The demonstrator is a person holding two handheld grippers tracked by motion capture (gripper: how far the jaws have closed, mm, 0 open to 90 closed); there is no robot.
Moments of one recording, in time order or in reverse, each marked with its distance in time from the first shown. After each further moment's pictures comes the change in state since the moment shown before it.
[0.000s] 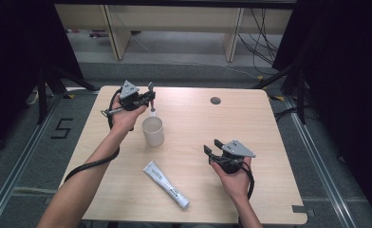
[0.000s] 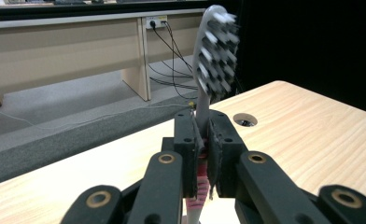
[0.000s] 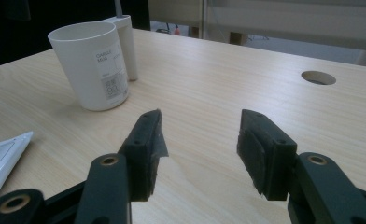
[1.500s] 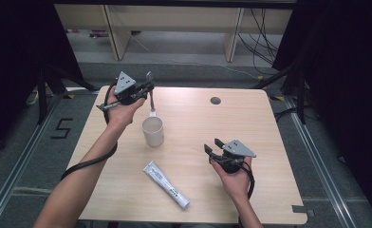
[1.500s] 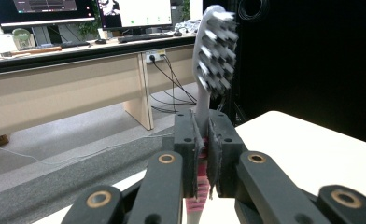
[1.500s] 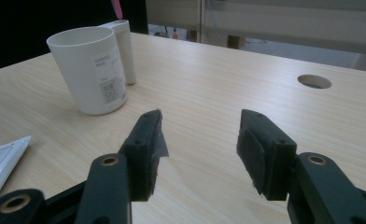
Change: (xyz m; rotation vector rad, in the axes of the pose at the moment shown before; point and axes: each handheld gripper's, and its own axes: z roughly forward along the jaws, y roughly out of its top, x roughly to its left) left arm -0.009 0.036 -0.018 -0.118 -0.006 0.055; right arm -0.004 0.002 0.000 -0.034 -0.022 -0.056
